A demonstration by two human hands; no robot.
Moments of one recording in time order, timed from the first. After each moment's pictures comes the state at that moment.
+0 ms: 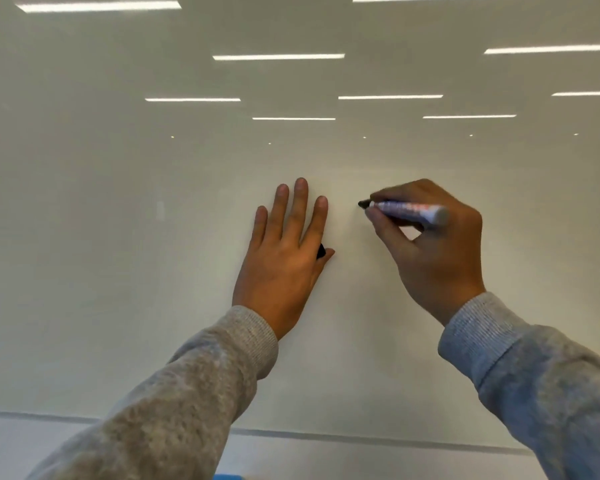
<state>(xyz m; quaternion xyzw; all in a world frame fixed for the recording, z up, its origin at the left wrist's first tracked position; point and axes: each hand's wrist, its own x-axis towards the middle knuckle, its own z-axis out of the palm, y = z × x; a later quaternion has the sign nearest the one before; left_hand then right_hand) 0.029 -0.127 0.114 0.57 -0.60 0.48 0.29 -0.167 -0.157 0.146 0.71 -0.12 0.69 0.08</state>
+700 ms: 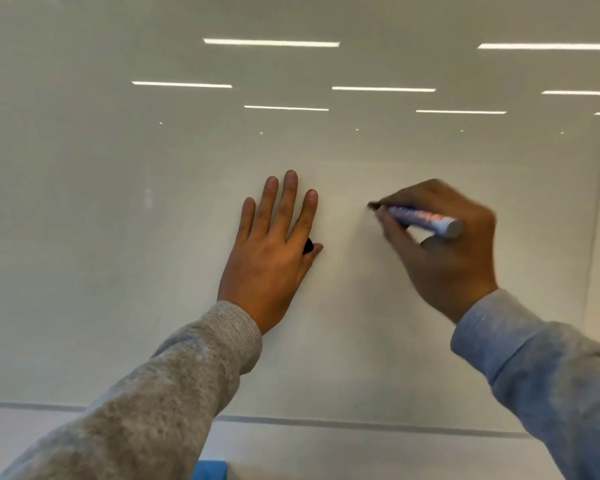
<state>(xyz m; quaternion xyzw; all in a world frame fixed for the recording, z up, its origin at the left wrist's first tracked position) 0.035 -0.129 0.103 0.55 -0.60 0.49 0.30 -0.190 -0.162 0.138 0.72 -0.11 0.67 0.16</state>
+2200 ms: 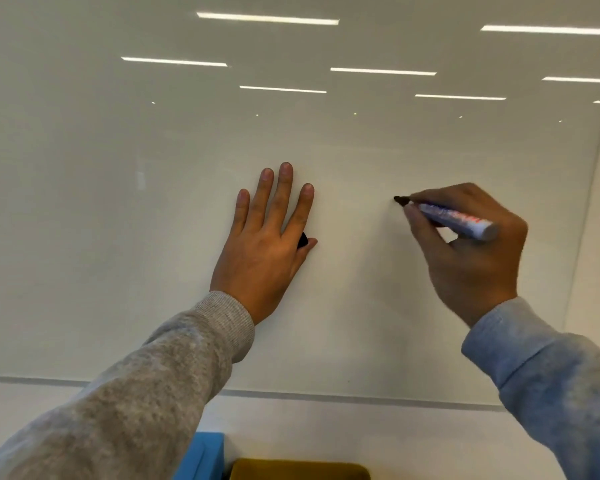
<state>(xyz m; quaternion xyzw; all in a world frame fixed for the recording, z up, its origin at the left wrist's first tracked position) 0.037 -0.125 0.089 0.56 -0.61 0.49 0.28 -0.211 -0.162 0.114 0.69 -0.15 0.70 0.13</state>
